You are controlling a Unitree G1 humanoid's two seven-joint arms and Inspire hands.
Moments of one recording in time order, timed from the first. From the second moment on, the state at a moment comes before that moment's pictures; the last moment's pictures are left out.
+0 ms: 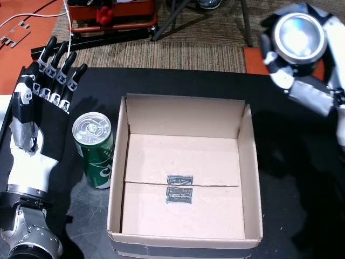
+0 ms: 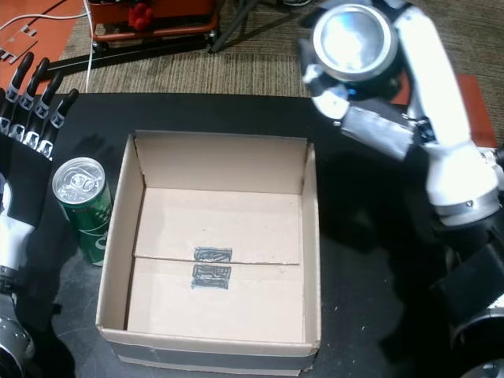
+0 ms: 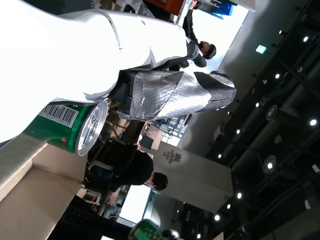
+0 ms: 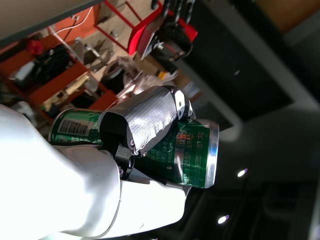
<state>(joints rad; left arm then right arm) -0.66 0.06 0.62 1.26 -0.54 -0.68 -0.99 -0.64 -0.30 -0.07 0.86 -0.21 -1.21 0.14</state>
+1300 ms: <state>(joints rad) -0.67 0.06 0.63 1.26 -0.54 -0.70 -0.99 -0.72 -0.32 0.30 1.04 -0.35 -0.81 0.42</state>
